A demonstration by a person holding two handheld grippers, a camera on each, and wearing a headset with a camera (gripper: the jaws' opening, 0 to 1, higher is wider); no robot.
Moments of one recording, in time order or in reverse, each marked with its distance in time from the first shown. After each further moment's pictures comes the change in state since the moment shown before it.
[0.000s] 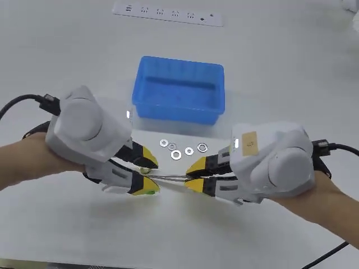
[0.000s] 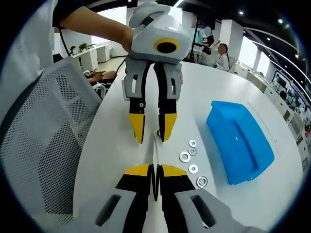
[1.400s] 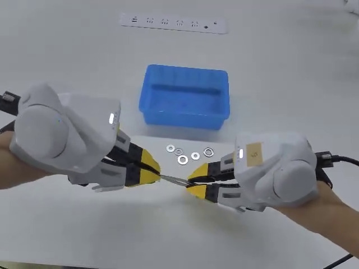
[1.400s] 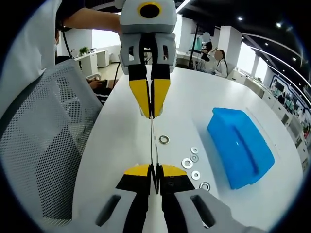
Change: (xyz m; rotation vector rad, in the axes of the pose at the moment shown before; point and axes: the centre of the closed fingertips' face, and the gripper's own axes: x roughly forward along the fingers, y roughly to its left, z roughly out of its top) left arm -0.054 -0.018 0.036 0.186 -0.052 0.084; right arm 0.003 0.006 0.009 -0.012 -0.073 -0.020
